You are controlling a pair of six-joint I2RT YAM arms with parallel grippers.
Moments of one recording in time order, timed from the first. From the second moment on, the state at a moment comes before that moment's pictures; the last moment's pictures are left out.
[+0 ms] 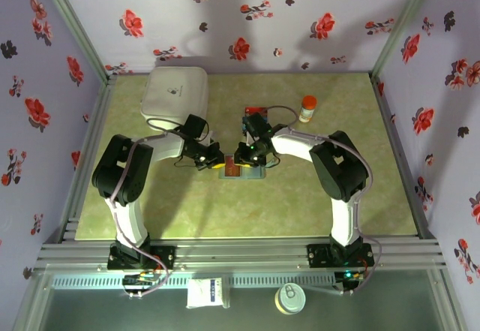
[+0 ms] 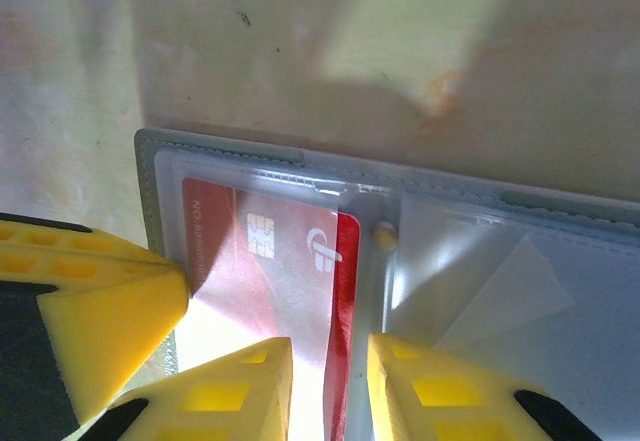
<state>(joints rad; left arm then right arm) -0.46 1.87 1.05 -0.33 0.57 -0.65 0.66 1.97 1.26 -0.45 -0.39 0.69</state>
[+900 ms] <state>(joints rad) -0.46 1.88 1.05 -0.33 0.57 -0.65 0.66 1.92 1.22 -0.41 -0.41 0.72</state>
